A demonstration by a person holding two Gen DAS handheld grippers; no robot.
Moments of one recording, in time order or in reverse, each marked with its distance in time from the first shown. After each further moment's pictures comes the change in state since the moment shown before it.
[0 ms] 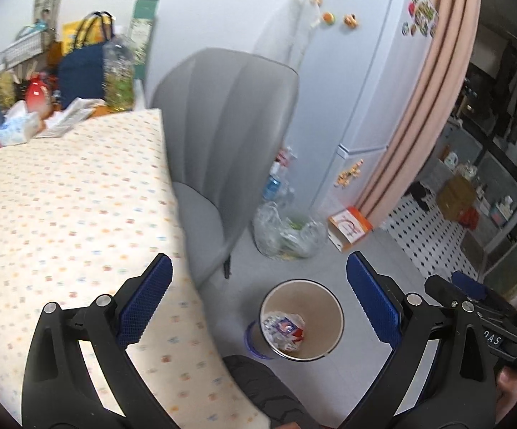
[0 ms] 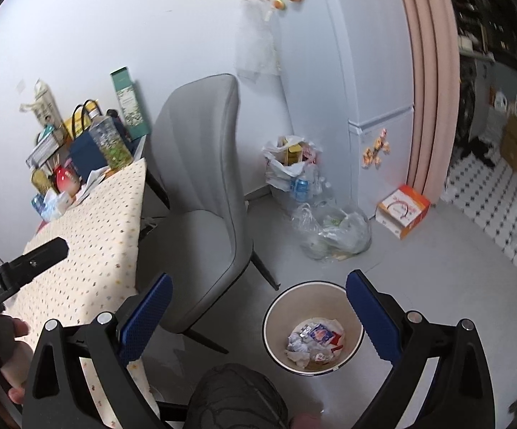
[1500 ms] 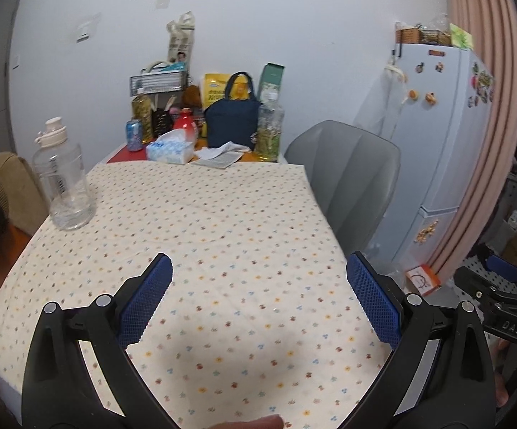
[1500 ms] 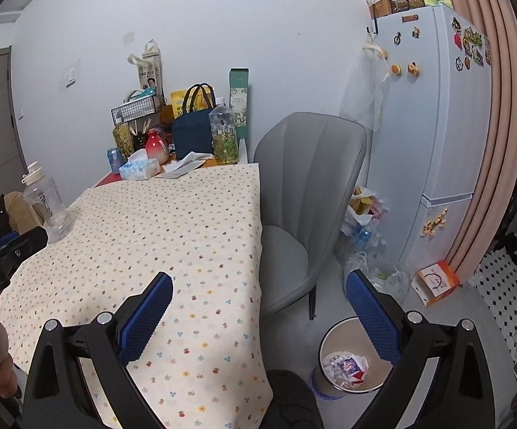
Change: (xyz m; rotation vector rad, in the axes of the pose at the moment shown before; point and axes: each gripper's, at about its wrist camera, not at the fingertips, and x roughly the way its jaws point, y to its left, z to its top) left arm -0.195 0.127 -0.072 -0.132 -0.248 0.333; right arm -0.089 0.185 -0.042 -0.325 -0.112 0.155
